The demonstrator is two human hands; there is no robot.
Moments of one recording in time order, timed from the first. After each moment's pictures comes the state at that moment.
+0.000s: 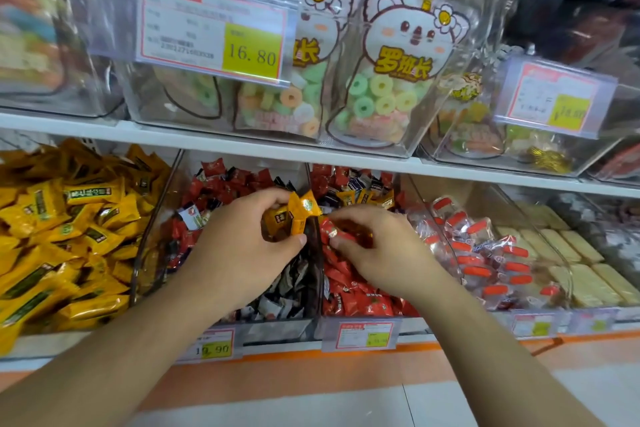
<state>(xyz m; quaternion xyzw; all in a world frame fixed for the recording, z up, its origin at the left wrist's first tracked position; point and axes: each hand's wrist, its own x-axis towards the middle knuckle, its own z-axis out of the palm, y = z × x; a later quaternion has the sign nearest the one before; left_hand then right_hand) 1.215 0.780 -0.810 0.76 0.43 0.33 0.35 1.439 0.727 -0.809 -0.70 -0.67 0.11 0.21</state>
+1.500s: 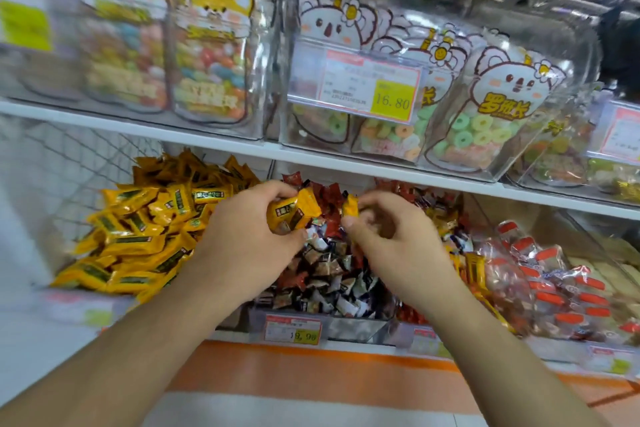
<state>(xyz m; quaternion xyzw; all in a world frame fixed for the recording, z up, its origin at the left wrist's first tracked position) 1.121 0.774 -0.779 0.73 0.52 0.35 0.27 1.324 0.727 -0.769 -0.65 -0.61 0.21 0.40</state>
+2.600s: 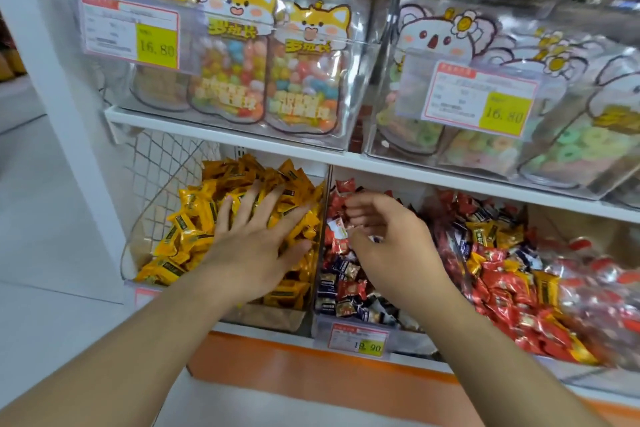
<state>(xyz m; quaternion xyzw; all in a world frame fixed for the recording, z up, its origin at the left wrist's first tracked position) 1.042 0.830 -0.846 0.83 0.55 0.08 0.06 1.248 0.766 -0.792 -0.63 -0.64 0.22 0.39</state>
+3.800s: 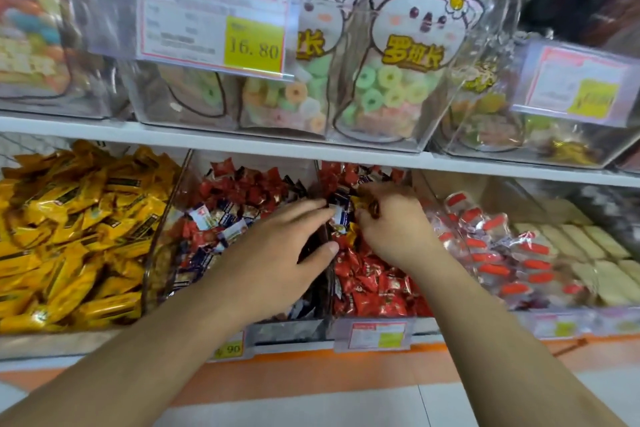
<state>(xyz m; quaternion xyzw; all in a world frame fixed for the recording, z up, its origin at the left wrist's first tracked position) 1.230 0.784 -0.824 0.88 0.36 0.17 0.24 1.442 0.760 -0.811 -0.76 -0.61 0.02 0.22</state>
